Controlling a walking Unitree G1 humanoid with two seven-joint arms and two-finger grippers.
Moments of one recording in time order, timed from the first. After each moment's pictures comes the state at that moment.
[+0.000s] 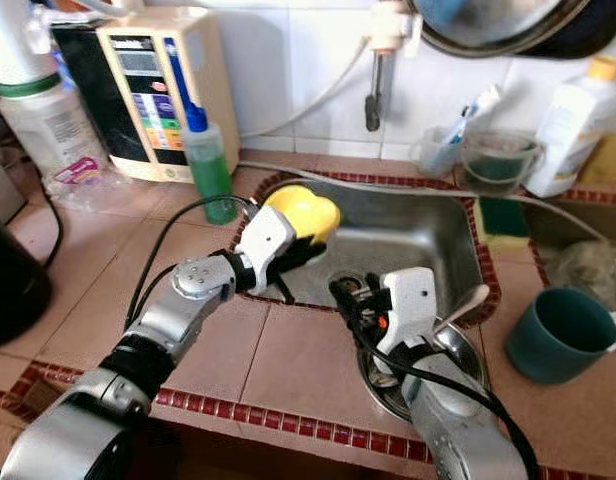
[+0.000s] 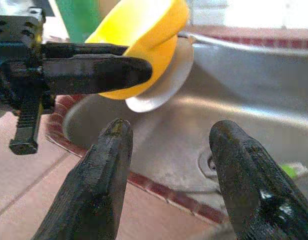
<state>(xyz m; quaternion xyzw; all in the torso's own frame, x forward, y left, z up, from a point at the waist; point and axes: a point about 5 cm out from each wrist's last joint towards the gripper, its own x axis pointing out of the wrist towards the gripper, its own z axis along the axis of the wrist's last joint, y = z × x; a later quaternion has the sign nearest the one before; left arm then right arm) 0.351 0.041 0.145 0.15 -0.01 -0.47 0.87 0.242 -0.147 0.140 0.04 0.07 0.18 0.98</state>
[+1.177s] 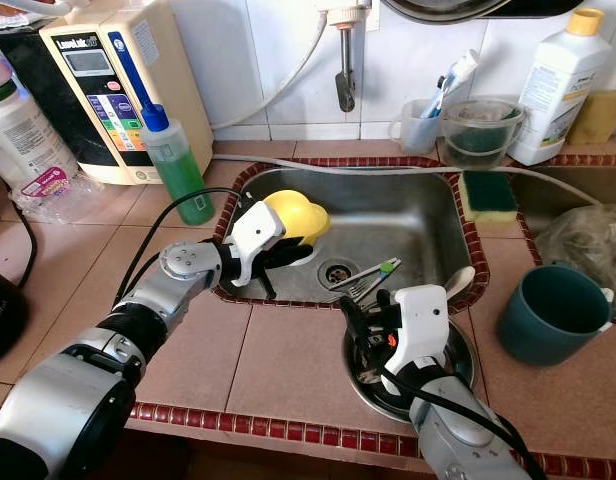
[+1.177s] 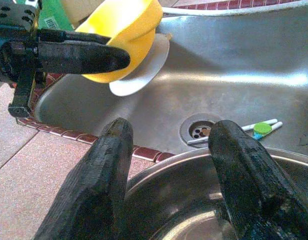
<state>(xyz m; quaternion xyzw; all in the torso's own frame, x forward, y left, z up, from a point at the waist) 0.370 0.063 0.146 0.18 0.03 -0.49 0.85 0.222 -0.150 0.141 0.04 0.08 0.16 0.98</state>
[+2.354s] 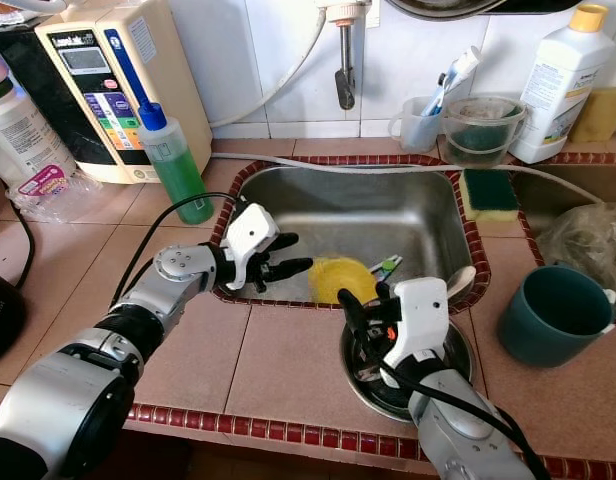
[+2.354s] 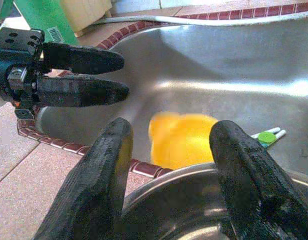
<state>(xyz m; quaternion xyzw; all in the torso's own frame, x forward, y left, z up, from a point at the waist) 0.370 0.069 0.142 0.16 0.04 -0.50 0.85 0.227 -0.148 0.148 0.04 0.07 0.16 0.98</state>
